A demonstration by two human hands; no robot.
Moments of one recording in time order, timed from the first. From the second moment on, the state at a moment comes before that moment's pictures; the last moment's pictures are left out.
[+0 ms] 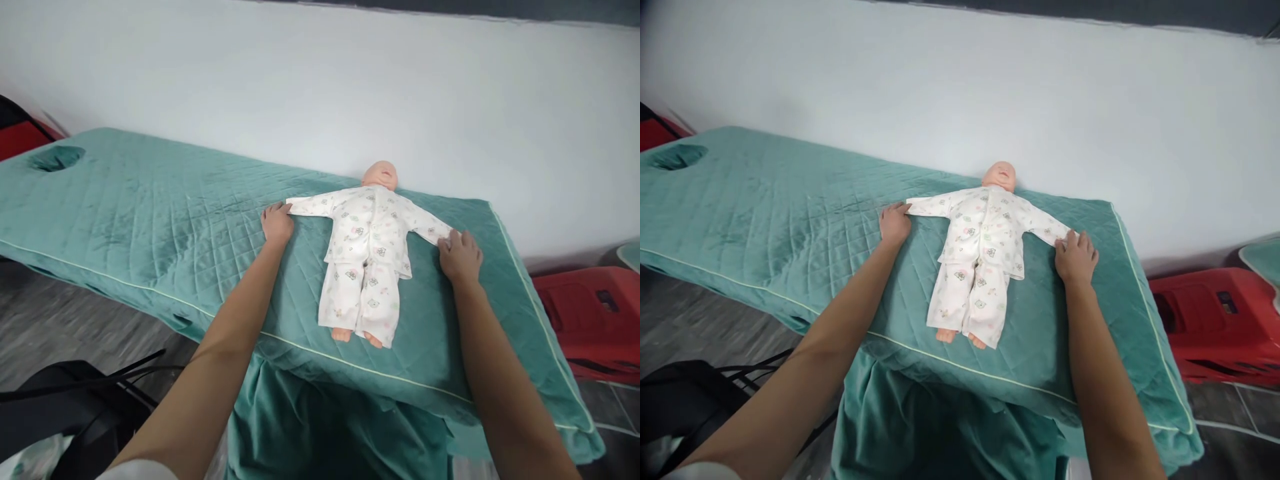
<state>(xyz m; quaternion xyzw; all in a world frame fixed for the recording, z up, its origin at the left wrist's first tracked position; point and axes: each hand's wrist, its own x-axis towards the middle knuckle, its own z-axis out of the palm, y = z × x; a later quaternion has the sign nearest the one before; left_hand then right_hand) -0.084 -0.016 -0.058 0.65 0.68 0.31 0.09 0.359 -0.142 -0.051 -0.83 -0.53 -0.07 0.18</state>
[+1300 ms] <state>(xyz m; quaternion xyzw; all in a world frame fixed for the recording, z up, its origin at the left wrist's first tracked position) -0.043 -0.241 -0.034 0.83 0.39 0.35 0.17 0.198 -0.273 0.040 -0.51 -0.81 0.16 0.24</state>
